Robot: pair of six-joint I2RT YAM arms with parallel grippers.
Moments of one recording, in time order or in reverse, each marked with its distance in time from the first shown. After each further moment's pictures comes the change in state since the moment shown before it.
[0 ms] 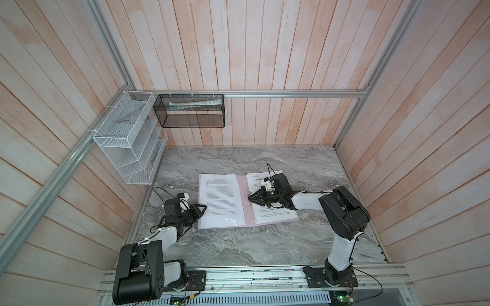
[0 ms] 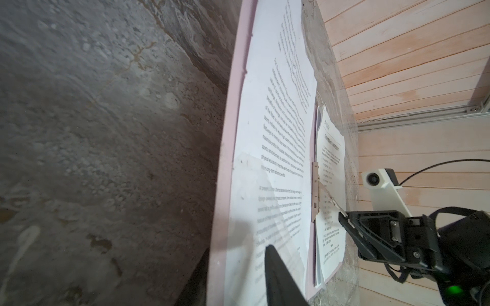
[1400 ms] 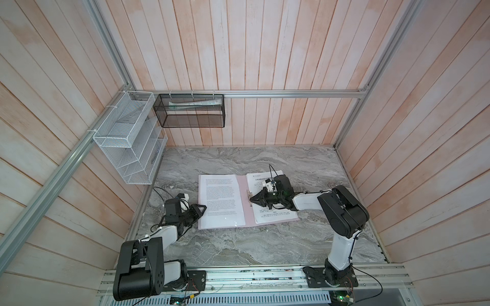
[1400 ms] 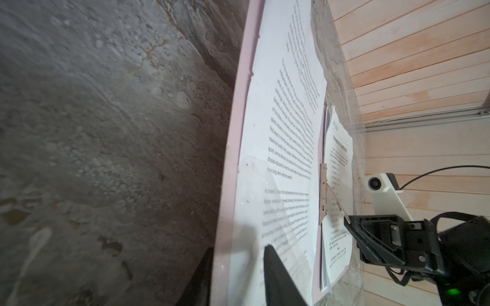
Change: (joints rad) left arm -0.001 0.028 0.006 0.000 -0.018 0.007; right arm -0.024 0.022 -0.032 0.056 -0.045 0.019
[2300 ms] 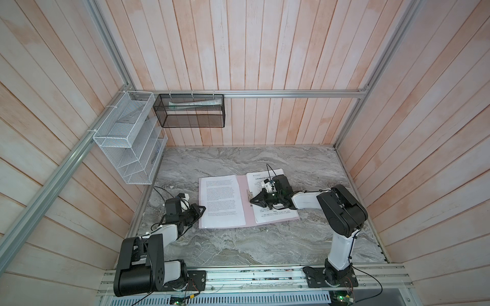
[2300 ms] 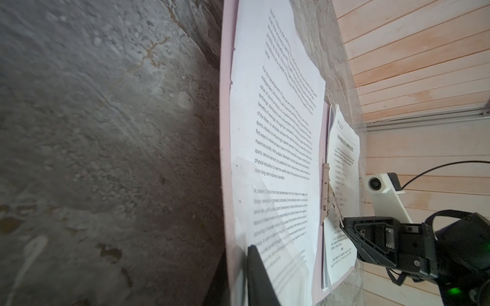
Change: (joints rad) left arm 0.000 0.030 0.009 0.008 0.004 0.001; right arm -0.001 0.015 0.029 -0.095 0.008 -0.138
